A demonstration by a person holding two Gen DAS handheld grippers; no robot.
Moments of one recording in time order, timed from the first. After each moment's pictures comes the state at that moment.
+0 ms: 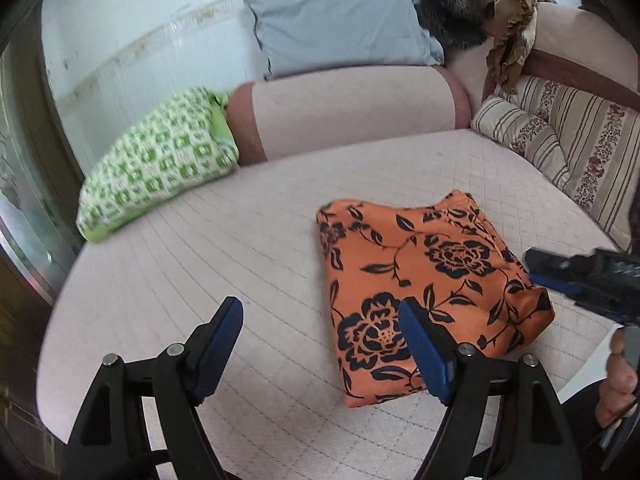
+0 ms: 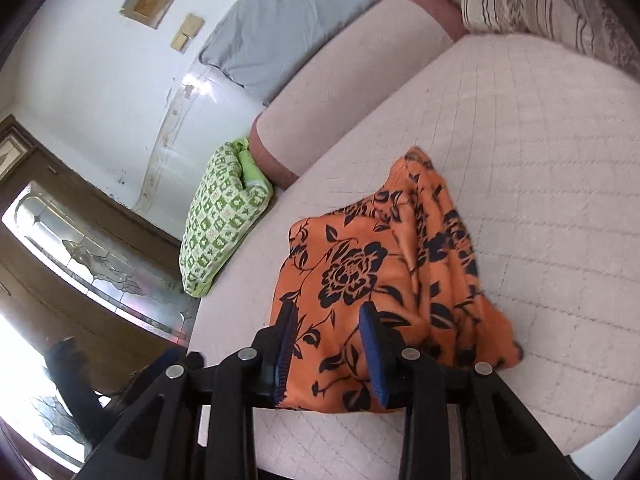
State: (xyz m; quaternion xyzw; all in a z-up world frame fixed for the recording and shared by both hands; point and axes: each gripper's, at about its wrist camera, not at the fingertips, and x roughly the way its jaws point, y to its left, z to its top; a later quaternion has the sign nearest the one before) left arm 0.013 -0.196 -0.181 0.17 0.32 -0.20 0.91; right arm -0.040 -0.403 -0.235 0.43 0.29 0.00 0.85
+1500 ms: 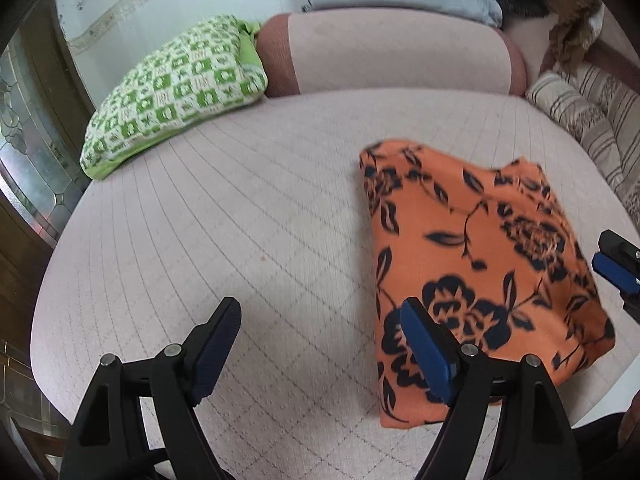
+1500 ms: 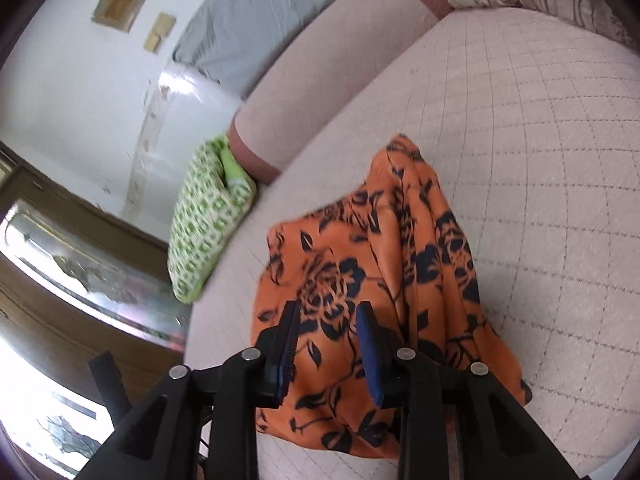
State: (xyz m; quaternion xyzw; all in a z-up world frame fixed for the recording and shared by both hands) left arm 0.079 -0.196 -0.216 0.14 0.42 -0.13 0.89; right arm -0.016 -0.426 -0.252 0.45 0.30 -0.01 0.84
